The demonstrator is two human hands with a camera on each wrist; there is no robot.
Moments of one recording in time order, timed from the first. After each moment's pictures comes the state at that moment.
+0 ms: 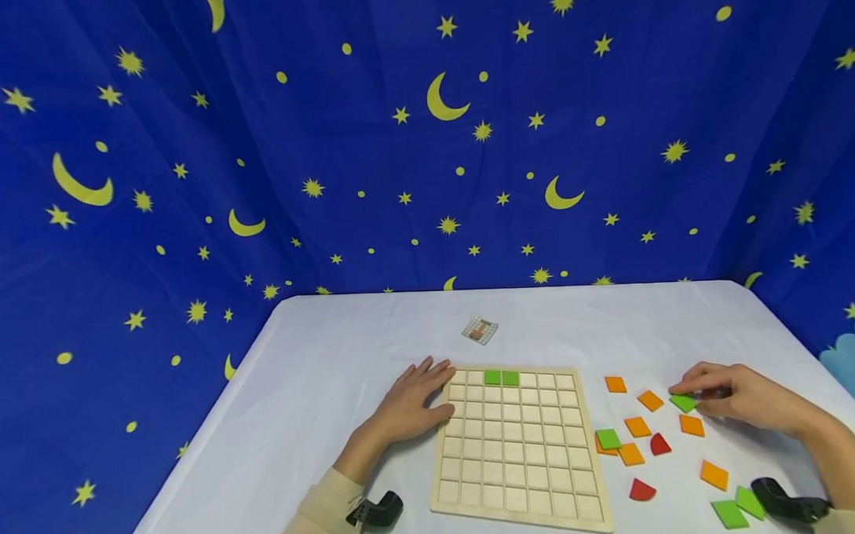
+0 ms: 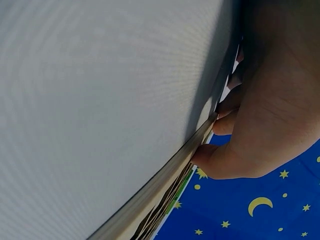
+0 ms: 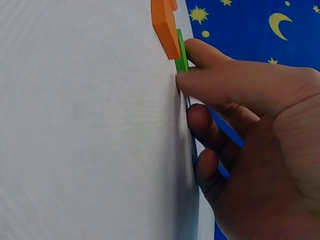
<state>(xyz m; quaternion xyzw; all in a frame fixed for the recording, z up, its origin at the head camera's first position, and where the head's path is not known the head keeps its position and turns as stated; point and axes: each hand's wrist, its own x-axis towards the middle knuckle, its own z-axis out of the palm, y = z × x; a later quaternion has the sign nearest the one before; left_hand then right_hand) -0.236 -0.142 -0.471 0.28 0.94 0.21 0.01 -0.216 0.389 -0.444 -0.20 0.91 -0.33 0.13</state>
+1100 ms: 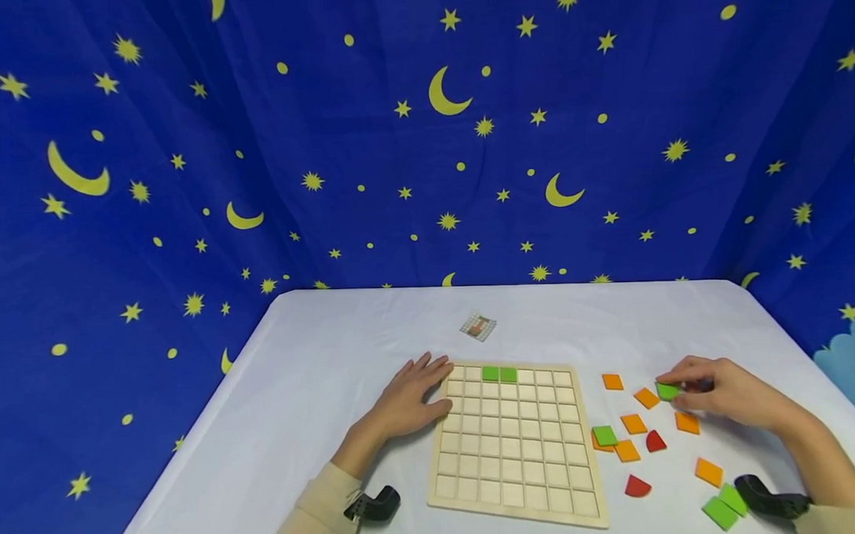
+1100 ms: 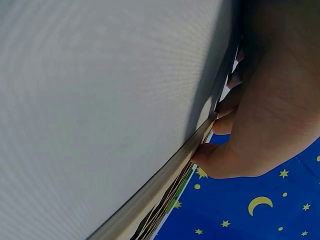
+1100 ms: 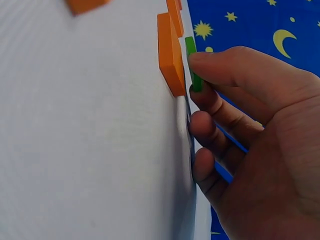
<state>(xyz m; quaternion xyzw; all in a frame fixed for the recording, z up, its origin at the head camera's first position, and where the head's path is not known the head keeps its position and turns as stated) -0.234 -0.144 -0.471 0.29 0.93 0.21 0.01 -0.214 0.370 -0.445 -0.17 0.93 -0.31 0.07</state>
